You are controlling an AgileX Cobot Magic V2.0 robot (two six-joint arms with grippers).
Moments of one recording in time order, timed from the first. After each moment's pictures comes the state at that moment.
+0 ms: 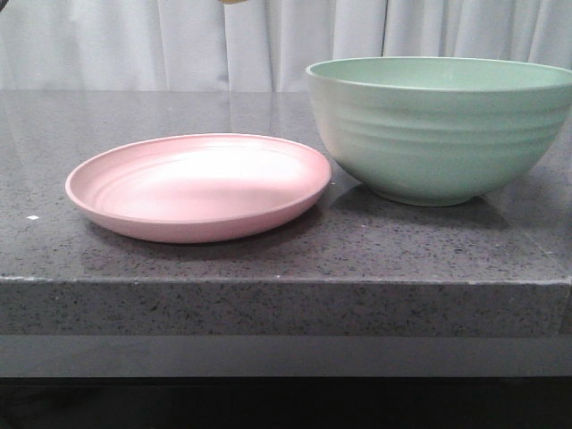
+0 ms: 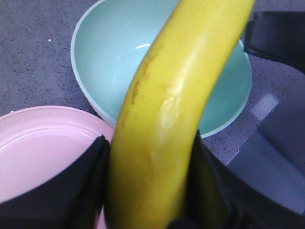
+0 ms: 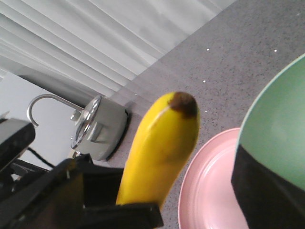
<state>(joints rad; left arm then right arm) -0.76 1.41 -1.36 -0.21 0.73 0.04 0.22 1.04 -0.75 1.72 0.50 -0.81</state>
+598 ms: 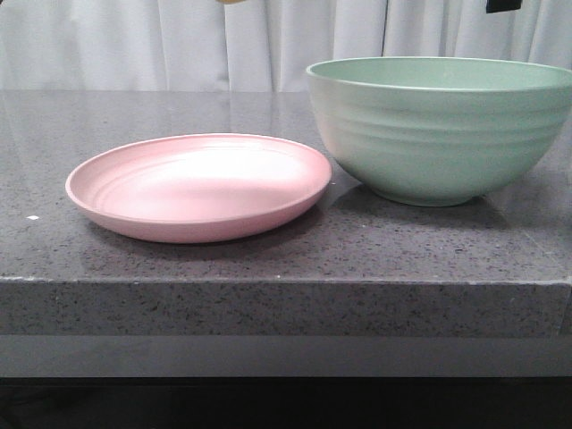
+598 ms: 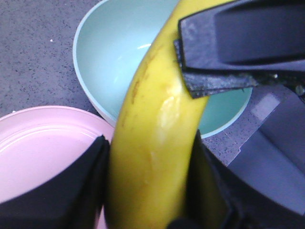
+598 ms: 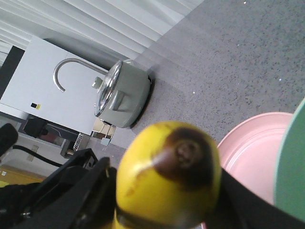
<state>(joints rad) -0.76 1.41 -1.36 -0.21 0.74 0.04 0.22 1.28 -0.86 1.79 0.71 -0.90</state>
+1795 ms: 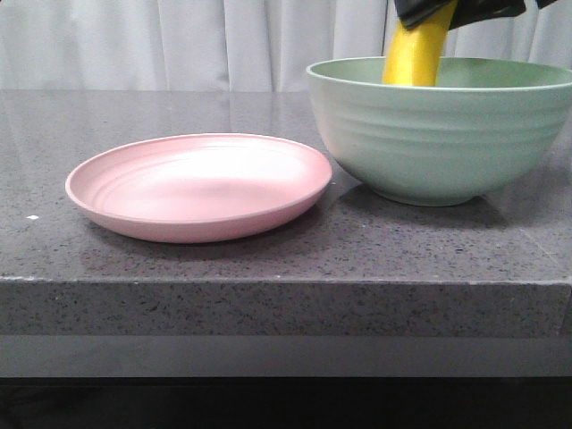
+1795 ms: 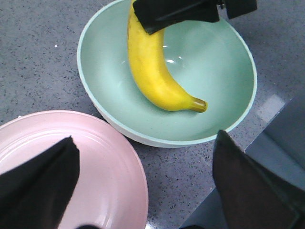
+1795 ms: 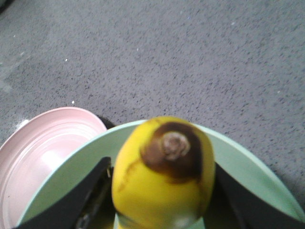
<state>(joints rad) -0.76 1.41 -1.36 -0.19 0.73 0.04 0.02 1.59 -1.27 1.07 0.78 -0.97</state>
